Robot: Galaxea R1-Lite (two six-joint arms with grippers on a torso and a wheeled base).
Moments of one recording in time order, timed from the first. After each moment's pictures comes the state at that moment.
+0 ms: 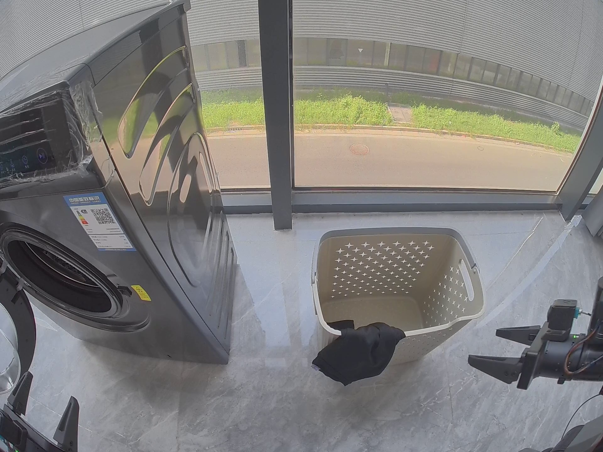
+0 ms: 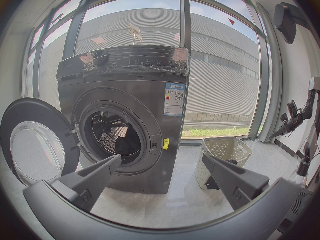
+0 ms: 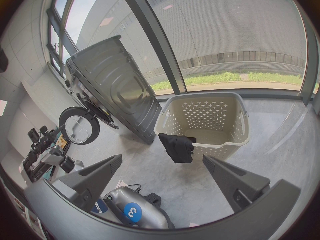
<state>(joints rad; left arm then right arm) 0.00 0.02 -0.02 -0.03 -0.03 -0.05 0.26 1.21 -0.15 -0.61 0.37 0.12</state>
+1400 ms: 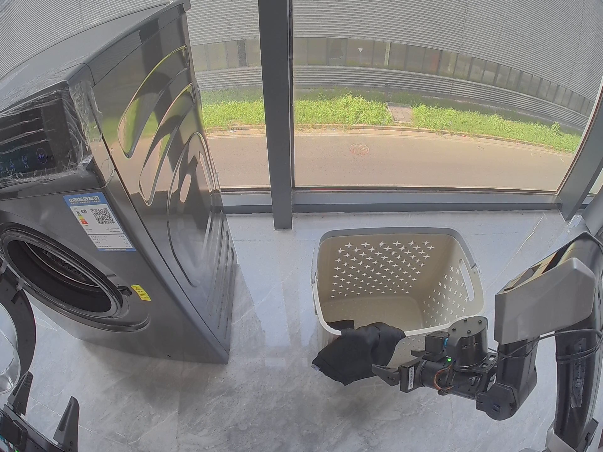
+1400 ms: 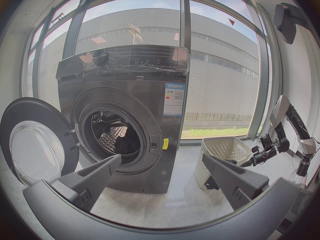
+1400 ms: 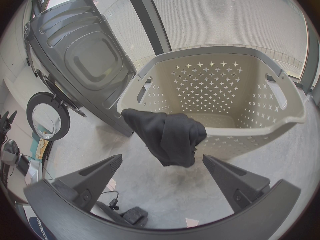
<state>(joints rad) 0.00 0.02 -0.02 -0.03 -0.03 -0.05 0.51 2.35 -0.26 -1.50 0.04 0.24</state>
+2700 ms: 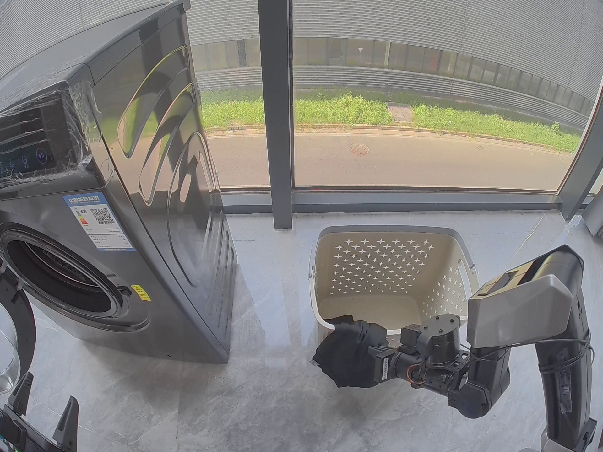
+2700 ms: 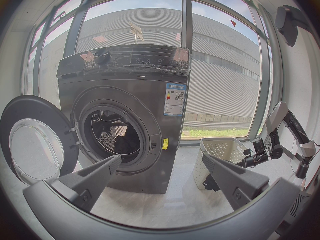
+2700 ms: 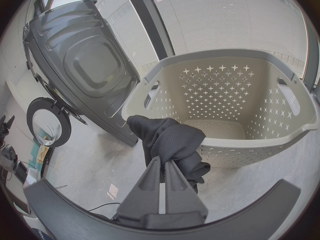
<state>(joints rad) 0.00 0.02 -0.02 -0.03 -0.03 -0.07 0.57 2.44 -0.46 -1.48 -0.01 0.29</state>
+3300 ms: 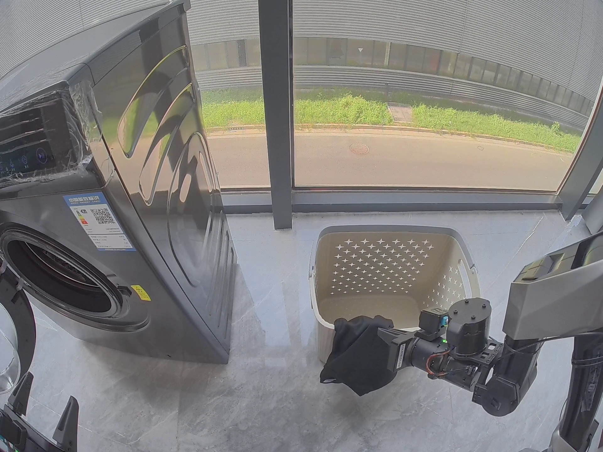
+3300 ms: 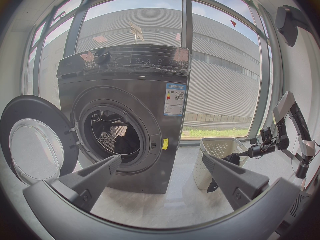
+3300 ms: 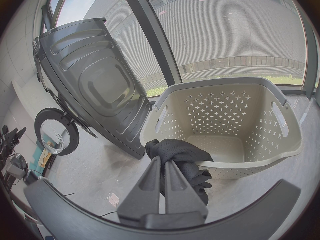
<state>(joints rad) 0.00 0.02 -0.02 -0.04 -0.03 -0.07 0.58 2.23 -0.35 -1.51 -0.01 0.29</state>
